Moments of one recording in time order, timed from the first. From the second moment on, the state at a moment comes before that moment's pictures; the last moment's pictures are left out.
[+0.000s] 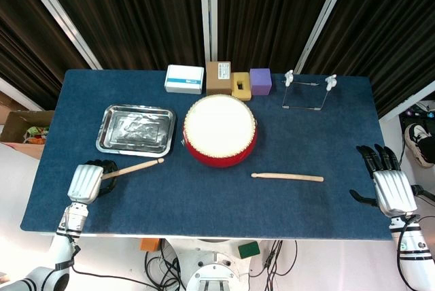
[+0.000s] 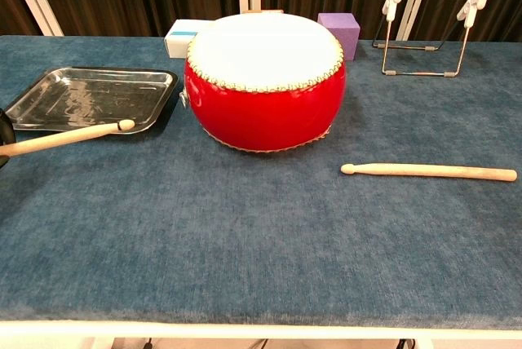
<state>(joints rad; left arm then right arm) -0.27 -1.63 -0.04 -1.10 1.51 1.38 -0.06 0.16 -1.11 0.07 -1.68 -1.48 1.38 -0.09</state>
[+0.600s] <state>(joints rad) -0.31 -1.62 0.00 -1.06 1.66 1.47 -0.22 0.26 -1.19 0.07 -1.64 -1.40 1.18 -0.15</state>
